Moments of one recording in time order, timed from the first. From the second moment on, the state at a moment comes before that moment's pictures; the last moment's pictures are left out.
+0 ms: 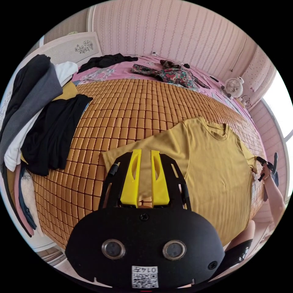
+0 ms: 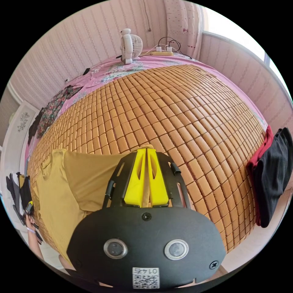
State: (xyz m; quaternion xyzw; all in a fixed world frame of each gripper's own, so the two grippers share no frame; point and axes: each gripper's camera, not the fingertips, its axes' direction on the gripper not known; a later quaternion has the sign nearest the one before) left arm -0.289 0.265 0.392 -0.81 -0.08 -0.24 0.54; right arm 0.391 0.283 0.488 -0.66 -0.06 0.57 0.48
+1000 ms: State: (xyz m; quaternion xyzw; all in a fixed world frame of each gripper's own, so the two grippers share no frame) left arm -0.273 0.165 0.351 -0.80 0.04 -0.31 0.51; right arm 0.330 0.107 0.277 -0.63 -0.18 0.49 0.58
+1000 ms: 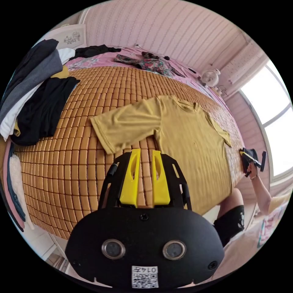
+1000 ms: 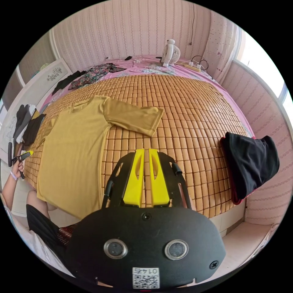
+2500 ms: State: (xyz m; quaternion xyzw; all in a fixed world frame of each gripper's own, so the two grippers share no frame) left arm -0.321 0.120 0.270 -0.76 -0.07 -0.34 0.55; right arm -0.007 -0.129 0.306 -0.40 -0.53 0.38 0.64
